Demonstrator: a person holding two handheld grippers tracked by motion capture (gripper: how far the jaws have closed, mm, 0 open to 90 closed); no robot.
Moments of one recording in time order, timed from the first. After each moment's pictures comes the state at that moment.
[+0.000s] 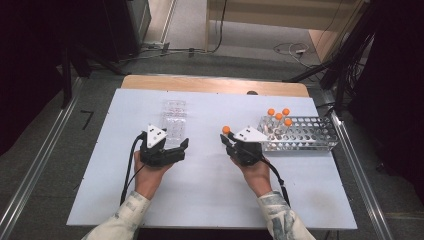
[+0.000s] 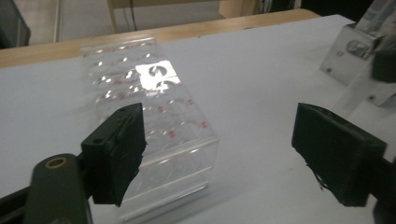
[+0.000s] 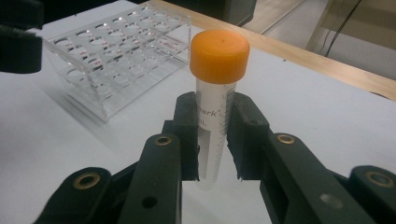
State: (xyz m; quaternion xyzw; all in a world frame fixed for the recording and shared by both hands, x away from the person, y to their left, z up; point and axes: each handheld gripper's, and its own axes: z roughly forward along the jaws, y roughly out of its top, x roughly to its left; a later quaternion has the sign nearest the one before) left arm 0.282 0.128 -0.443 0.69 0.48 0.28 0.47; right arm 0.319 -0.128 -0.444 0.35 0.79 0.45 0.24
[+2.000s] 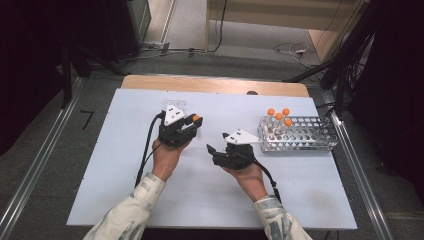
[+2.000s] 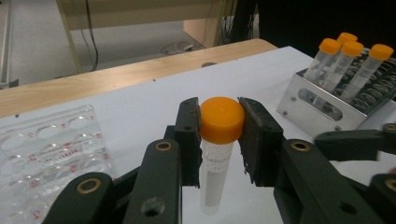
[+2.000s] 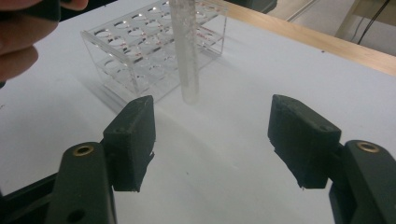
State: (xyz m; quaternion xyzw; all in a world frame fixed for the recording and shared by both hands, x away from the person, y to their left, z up) left arm 0.330 0.100 -0.414 0.69 0.45 0.25 0.51; right arm 0.305 -0.119 -0.443 0.34 0.80 0.45 0.21
